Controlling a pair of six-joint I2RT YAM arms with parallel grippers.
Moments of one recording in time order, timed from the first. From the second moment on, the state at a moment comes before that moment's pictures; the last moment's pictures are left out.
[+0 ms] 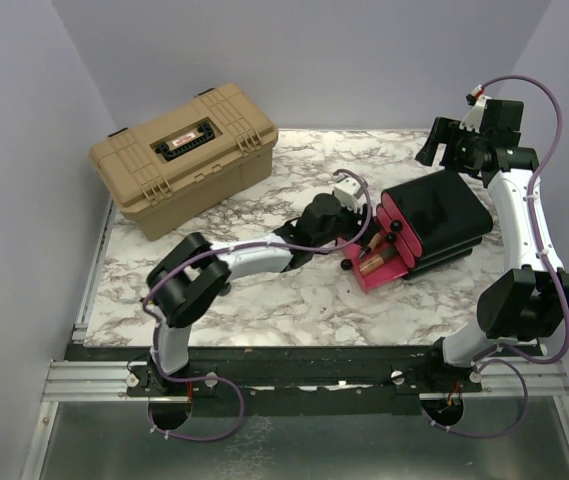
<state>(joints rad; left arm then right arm) -0.91 1.97 1.27 0.46 0.07 -0.35 -0.11 1.57 1.61 -0.68 -0.25 0.12</state>
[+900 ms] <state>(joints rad) -0.71 1.06 0.59 -0.10 -0.68 -0.70 -0.13 1.71 1.56 -0.62 0.05 0.11</state>
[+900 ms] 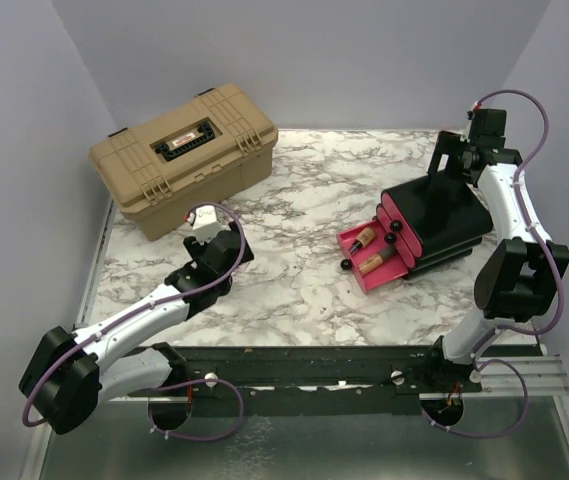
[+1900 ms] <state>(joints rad) -0.66 1.25 0.51 -0.27 -0.53 -0.87 -0.14 1.71 1.56 -0.62 -0.03 0.10</state>
